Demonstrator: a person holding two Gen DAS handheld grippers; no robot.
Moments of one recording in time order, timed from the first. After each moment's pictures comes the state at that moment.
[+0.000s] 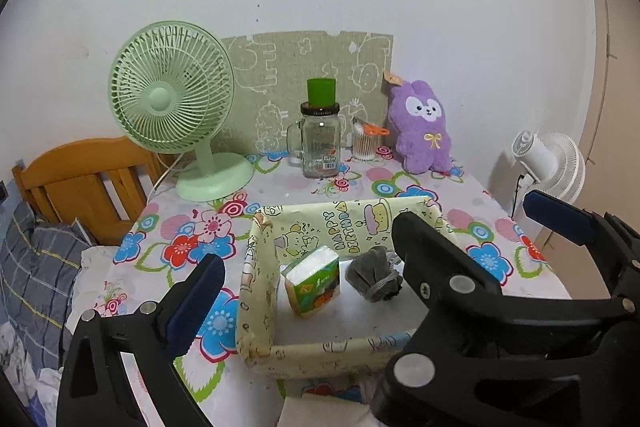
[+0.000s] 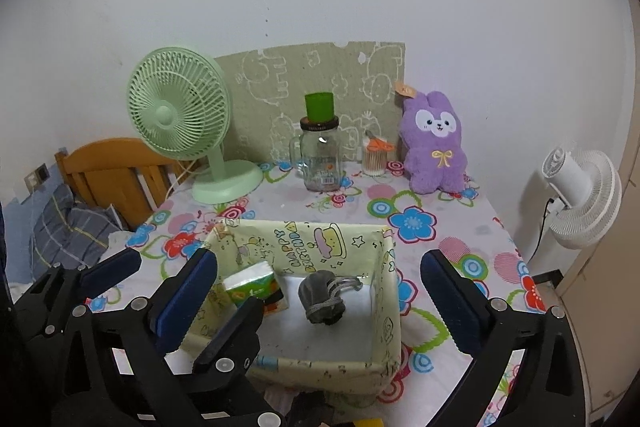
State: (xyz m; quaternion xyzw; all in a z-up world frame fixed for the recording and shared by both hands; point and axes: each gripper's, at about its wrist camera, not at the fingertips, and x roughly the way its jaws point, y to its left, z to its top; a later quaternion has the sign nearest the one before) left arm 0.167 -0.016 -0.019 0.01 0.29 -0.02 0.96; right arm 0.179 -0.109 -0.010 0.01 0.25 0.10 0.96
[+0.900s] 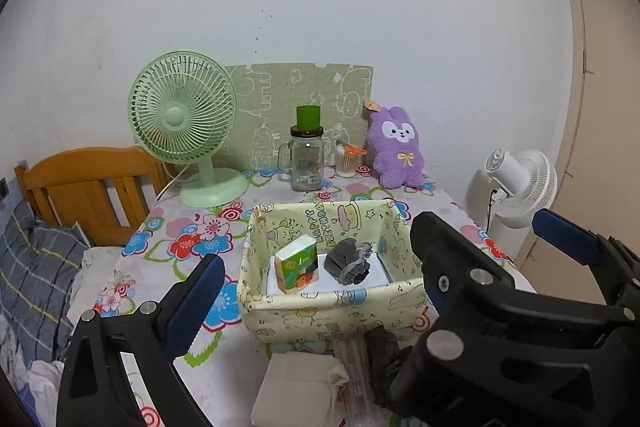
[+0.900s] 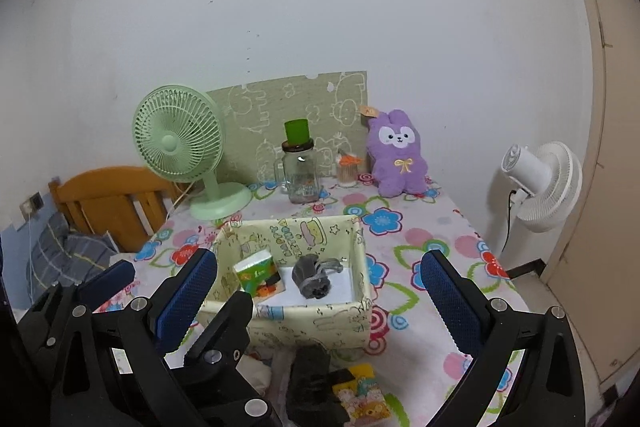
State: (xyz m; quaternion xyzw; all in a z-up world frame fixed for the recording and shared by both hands) left arm 0.094 -0.021 -0.002 0.00 0.25 -0.04 0.97; right arm 0.092 -0.123 0.007 0.04 0.21 0.06 0.98
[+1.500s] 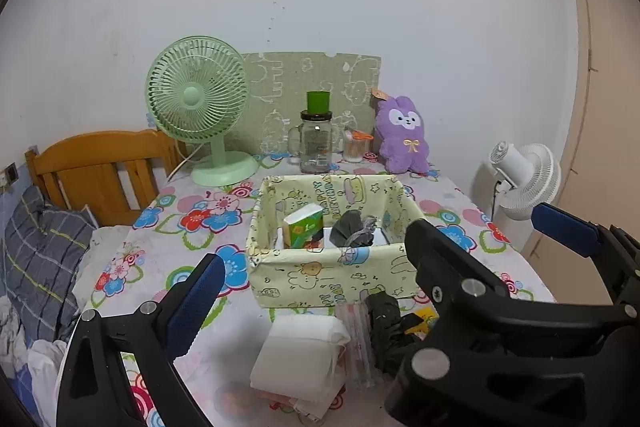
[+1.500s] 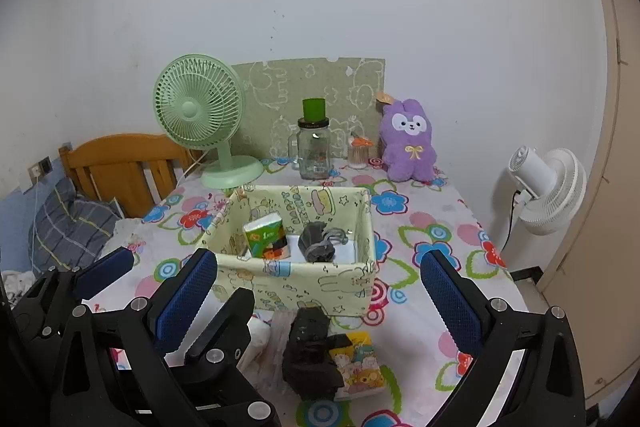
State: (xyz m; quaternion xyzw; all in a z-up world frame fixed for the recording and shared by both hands) left arm 0.065 -0.021 -0.022 -0.01 0.25 -0.02 0.97; right arm 0.068 -0.116 -0.010 0.00 0.23 0.08 0.97
